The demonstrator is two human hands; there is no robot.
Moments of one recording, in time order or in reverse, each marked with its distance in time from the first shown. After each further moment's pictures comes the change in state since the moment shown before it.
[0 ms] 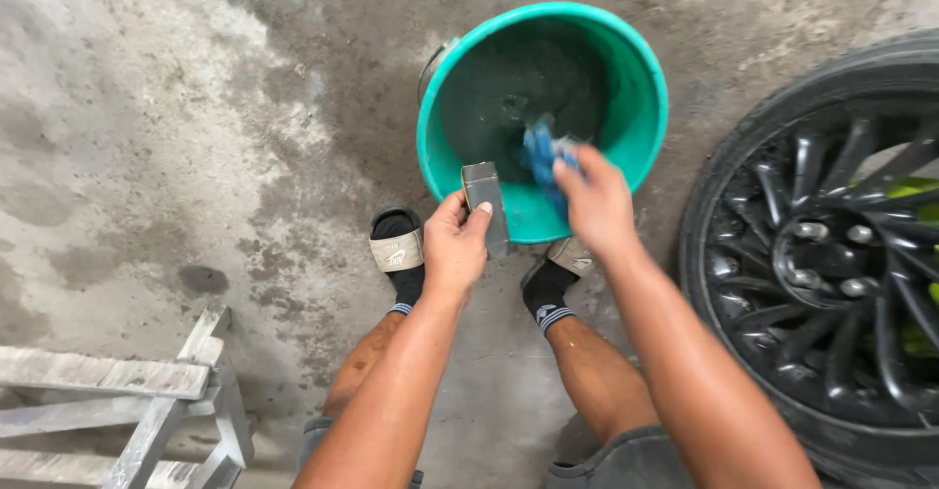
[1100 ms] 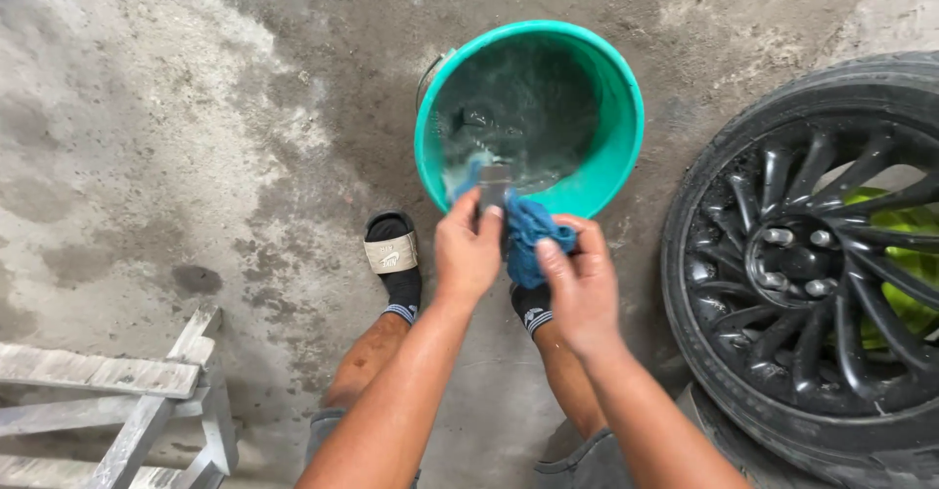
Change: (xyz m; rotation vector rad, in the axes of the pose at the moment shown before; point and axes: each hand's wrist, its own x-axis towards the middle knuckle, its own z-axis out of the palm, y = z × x) left_hand -0.025 0.011 0.021 0.351 0.084 0.293; right_hand -0.109 -0.064 0.008 0.544 0.062 -0.016
